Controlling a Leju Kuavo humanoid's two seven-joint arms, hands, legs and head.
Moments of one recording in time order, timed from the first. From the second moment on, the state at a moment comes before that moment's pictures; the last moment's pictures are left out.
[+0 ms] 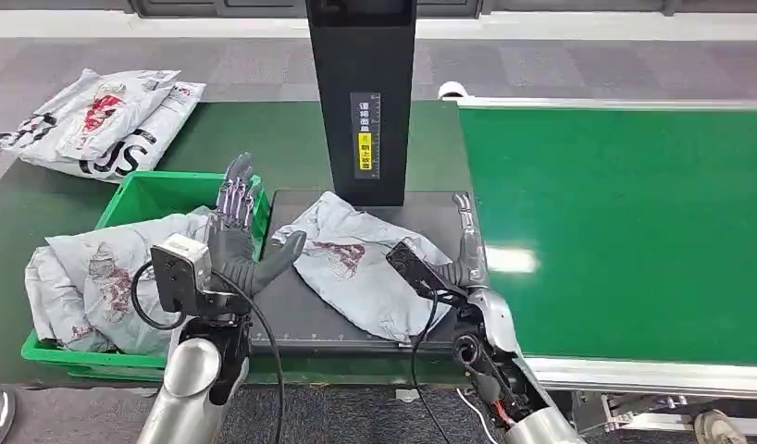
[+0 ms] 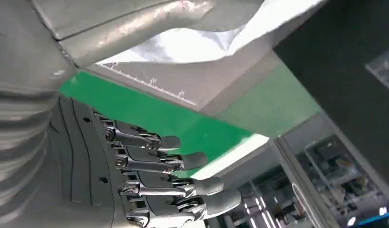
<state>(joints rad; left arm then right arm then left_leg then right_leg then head) -0.21 -0.12 -0.26 -1.56 -0.16 0.17 -0.31 -0.40 0.17 0.37 -0.91 0.89 -0.49 0.07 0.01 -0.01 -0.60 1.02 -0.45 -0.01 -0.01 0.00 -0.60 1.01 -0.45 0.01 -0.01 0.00</state>
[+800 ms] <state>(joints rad) -0.40 -0.21 -0.35 -1.04 -0.53 0.24 -0.32 -0.14 0.30 0.05 -1.68 0.59 -0.70 -0.70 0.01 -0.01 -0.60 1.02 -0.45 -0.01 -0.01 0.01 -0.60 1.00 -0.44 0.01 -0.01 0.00</state>
